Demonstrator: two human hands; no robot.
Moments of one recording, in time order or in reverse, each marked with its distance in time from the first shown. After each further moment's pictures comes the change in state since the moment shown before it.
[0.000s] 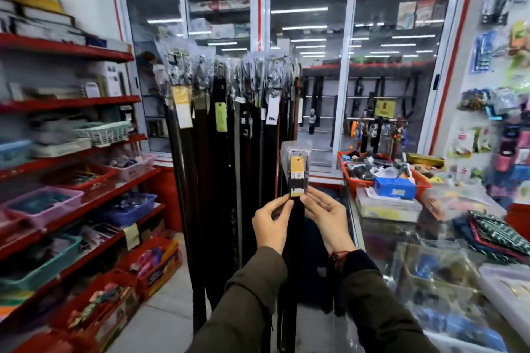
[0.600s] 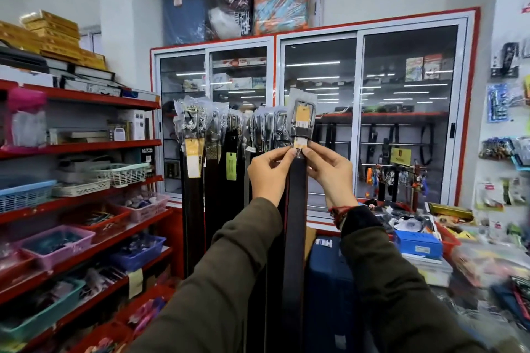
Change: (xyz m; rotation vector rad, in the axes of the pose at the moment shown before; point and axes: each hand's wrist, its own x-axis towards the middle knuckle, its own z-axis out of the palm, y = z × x) left_hand 0.117 0.159 0.004 -0.031 0.108 0.347; right_hand 0.094 -0.146 0.074 0.130 -0.092 -0.289
